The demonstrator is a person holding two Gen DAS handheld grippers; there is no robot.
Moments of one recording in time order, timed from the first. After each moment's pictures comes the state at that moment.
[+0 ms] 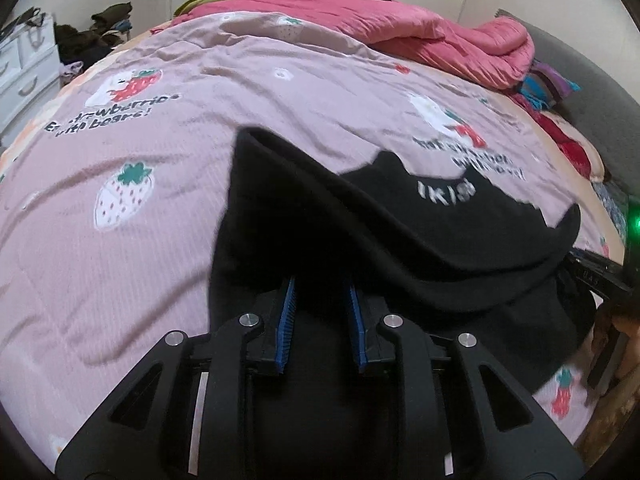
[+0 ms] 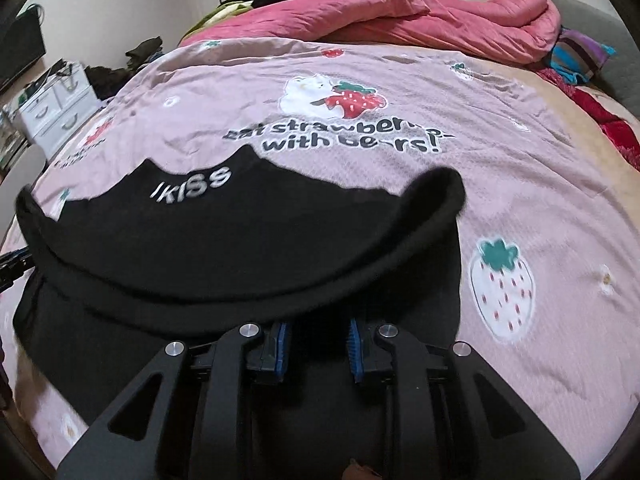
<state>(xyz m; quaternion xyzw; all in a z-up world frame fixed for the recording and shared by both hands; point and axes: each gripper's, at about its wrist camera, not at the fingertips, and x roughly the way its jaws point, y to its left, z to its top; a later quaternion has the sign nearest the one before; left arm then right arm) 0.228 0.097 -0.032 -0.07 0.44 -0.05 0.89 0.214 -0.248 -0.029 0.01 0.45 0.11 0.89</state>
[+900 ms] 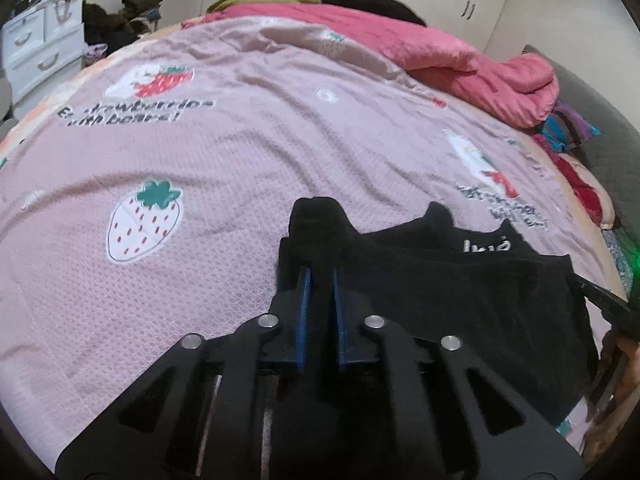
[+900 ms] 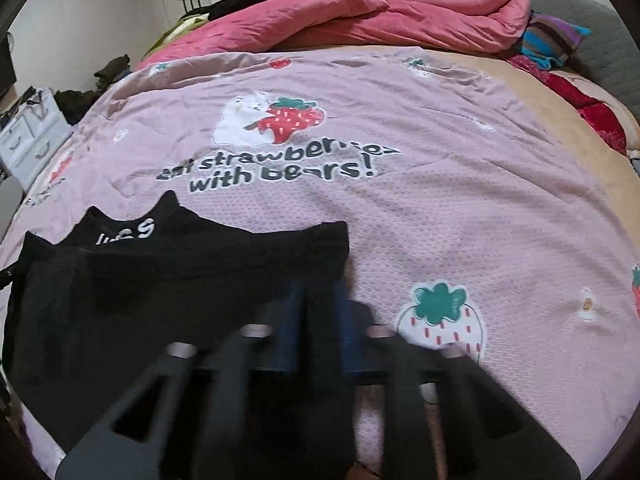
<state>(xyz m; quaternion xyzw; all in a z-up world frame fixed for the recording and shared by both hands) 0.253 0.134 -0.033 -0.12 0.41 -0.03 0.90 0.242 -0.296 -0.026 0.03 0.44 0.06 0.89</state>
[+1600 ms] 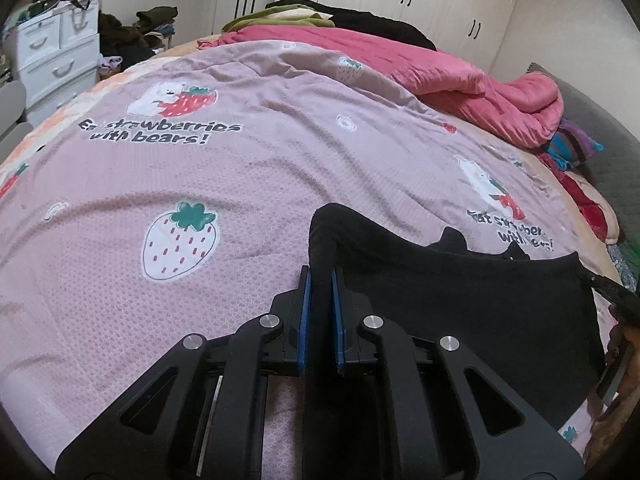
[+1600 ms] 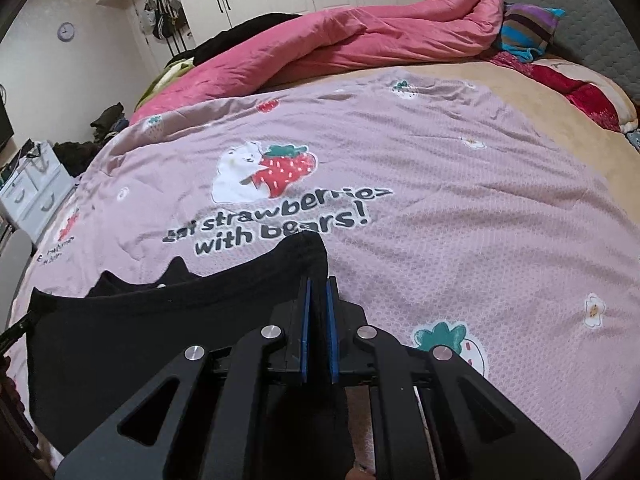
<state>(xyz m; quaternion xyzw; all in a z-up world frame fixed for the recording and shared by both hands) 0.248 0.153 -0.026 -0.12 0.38 0.00 0.92 0.257 -0.309 -0.010 0.09 0.40 0.05 0.91</state>
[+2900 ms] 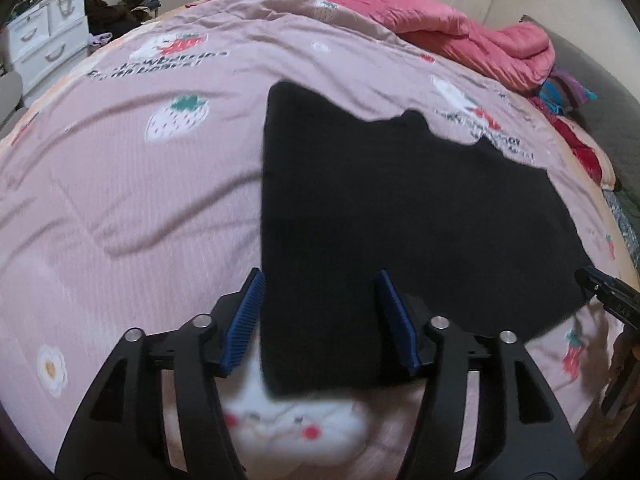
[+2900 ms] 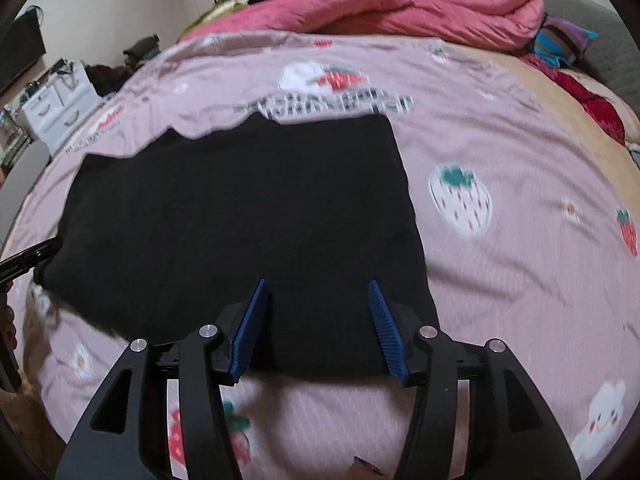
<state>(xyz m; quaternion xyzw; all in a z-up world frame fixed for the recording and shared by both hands) 0.158 0.112 -0.053 -0.09 0.46 -0.02 0.88 0.118 -0.265 -0.024 0.01 0.47 0.09 0.88</state>
